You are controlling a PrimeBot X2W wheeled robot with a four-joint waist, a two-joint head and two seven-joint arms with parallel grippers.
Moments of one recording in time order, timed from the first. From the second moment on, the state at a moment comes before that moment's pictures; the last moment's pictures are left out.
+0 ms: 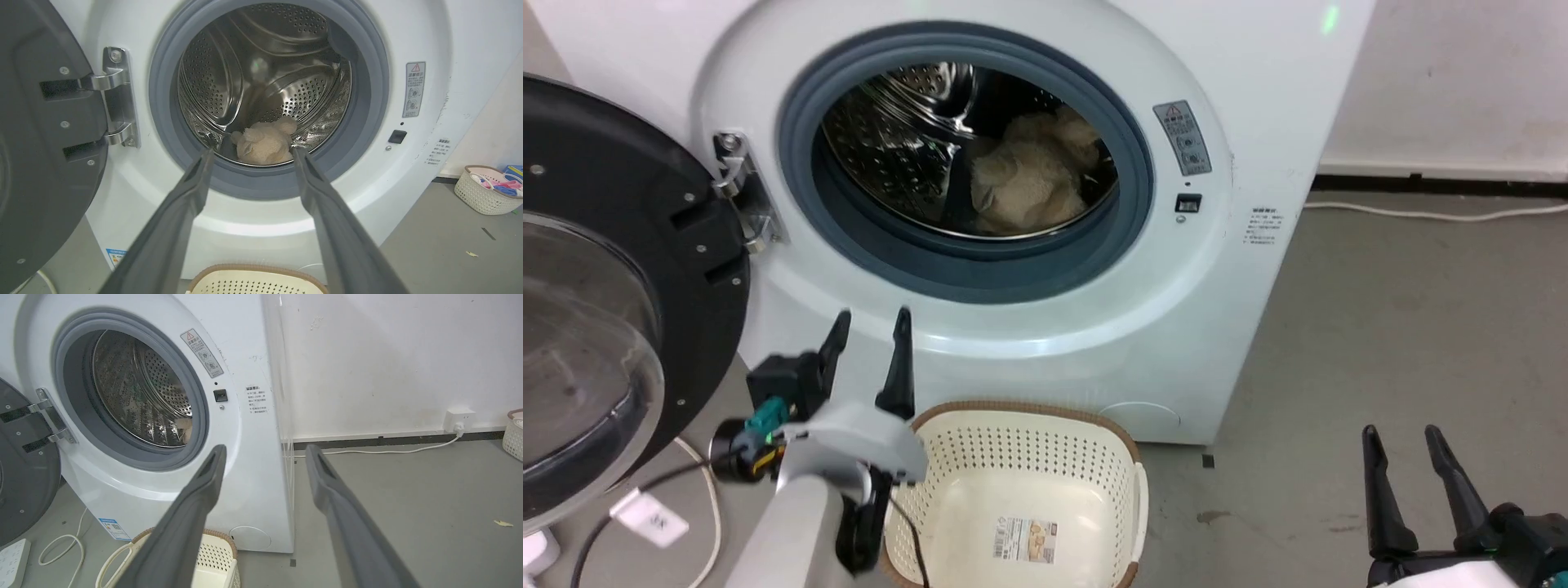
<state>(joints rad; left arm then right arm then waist) -0.40 0.12 -0.18 0.51 -0.35 -0.01 -0.26 0.08 -0.05 -0.07 0.06 0.20 0.13 -0.26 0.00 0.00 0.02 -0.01</state>
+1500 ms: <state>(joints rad) -0.10 0.16 -0.18 0.26 -0.37 0.09 -0.19 0.10 -0.05 -0.04 0.08 0.19 0.13 -0.26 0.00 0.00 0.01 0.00</state>
